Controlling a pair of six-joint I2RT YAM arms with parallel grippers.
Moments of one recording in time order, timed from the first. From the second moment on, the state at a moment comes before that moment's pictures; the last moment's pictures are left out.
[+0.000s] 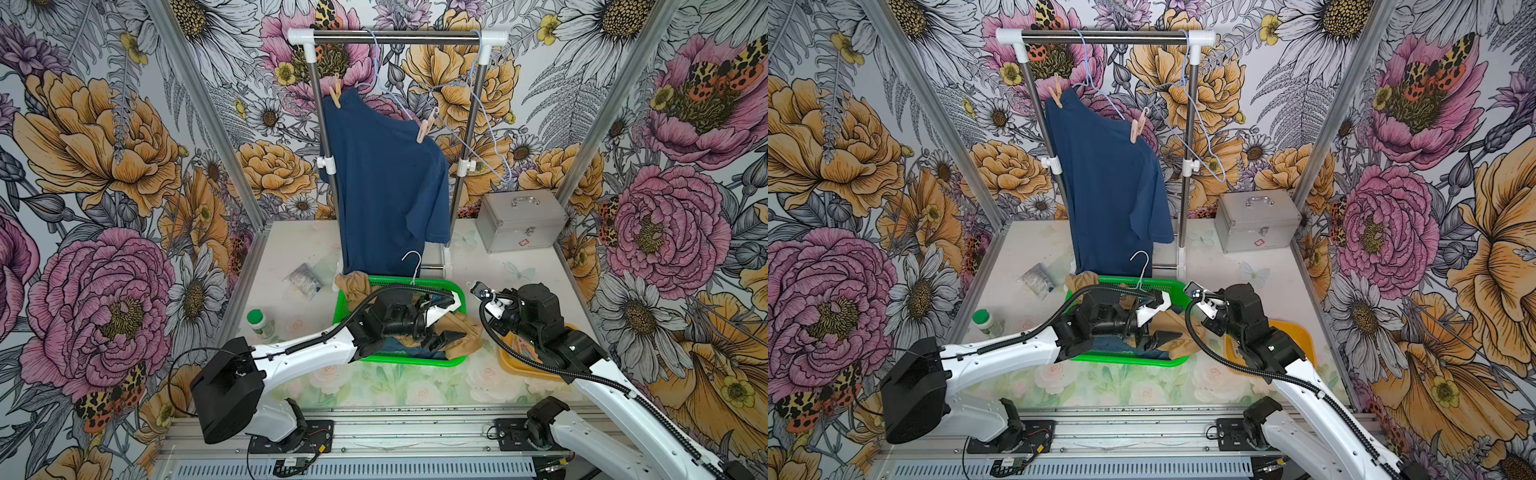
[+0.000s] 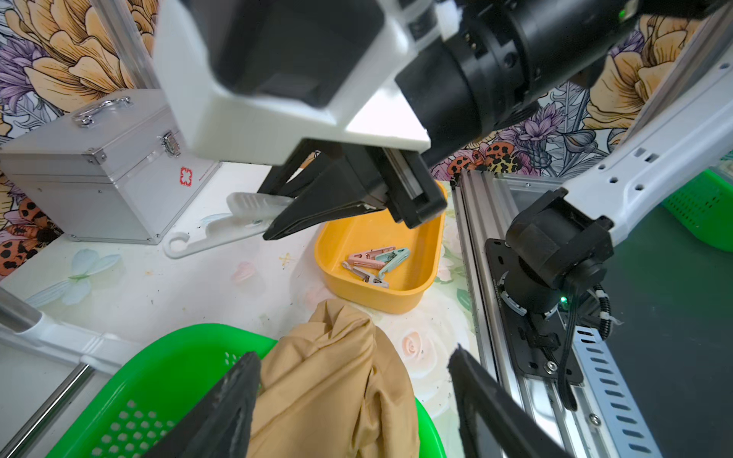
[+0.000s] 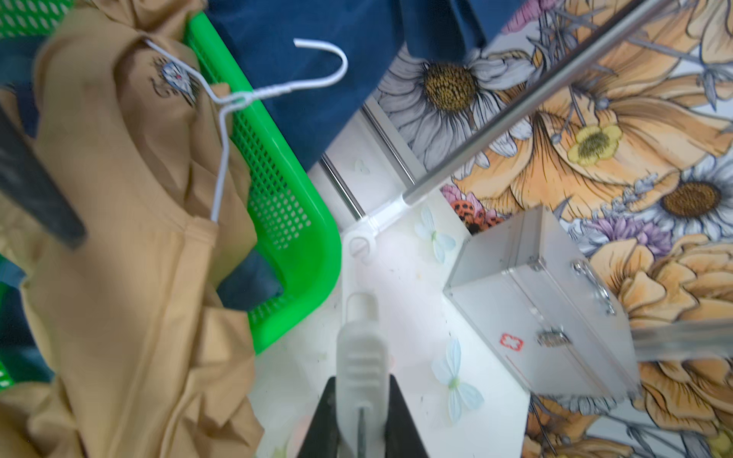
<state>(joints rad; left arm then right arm) -0.98 1.44 0.89 0.23 0.39 0.14 0.44 0.77 0.72 -0.51 0.08 -0.62</state>
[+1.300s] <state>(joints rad) -1.05 1.85 1.10 0.38 0.34 0.05 0.06 0.90 0.54 -0.89 0.14 -0.72</state>
